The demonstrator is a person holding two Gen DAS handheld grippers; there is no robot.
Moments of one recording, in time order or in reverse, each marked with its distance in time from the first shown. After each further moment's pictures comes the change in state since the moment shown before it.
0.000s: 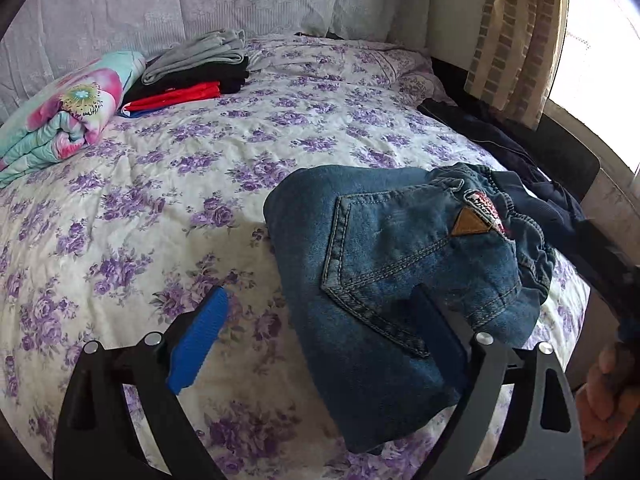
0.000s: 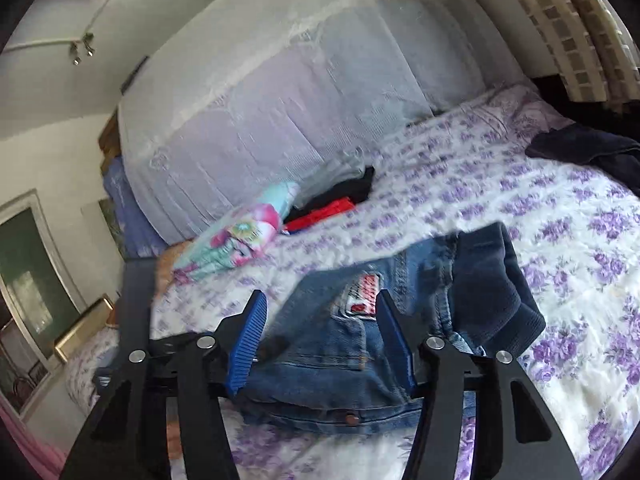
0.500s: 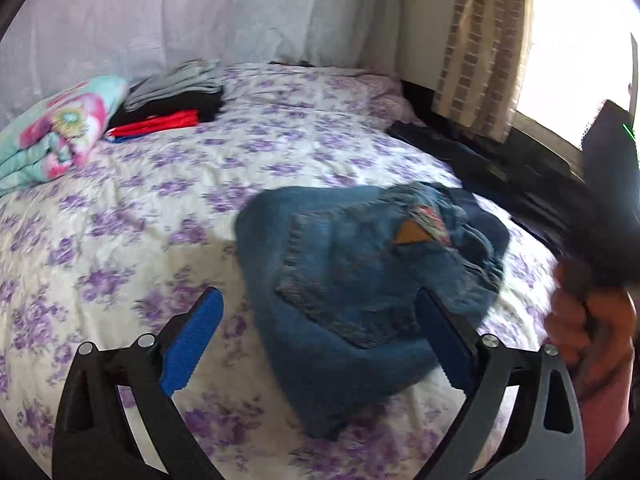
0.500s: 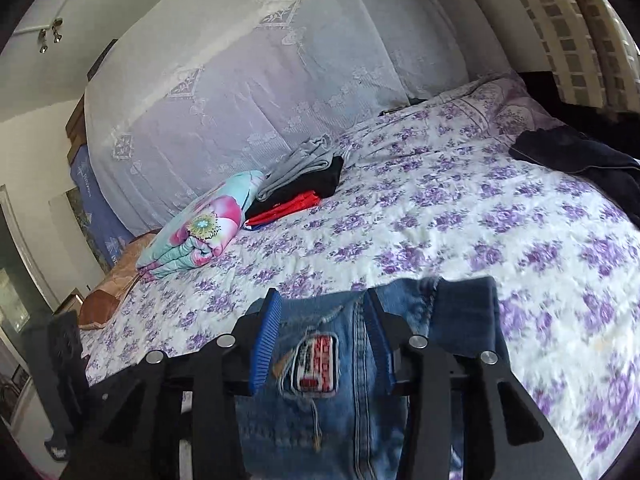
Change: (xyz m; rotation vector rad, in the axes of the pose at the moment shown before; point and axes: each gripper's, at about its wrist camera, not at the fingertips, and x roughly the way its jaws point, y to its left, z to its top) left arm -0.023 -0.024 -0.011 0.051 -0.098 -0.100; right arm 0.037 -0.006 0.051 -0.016 0.062 -0.066
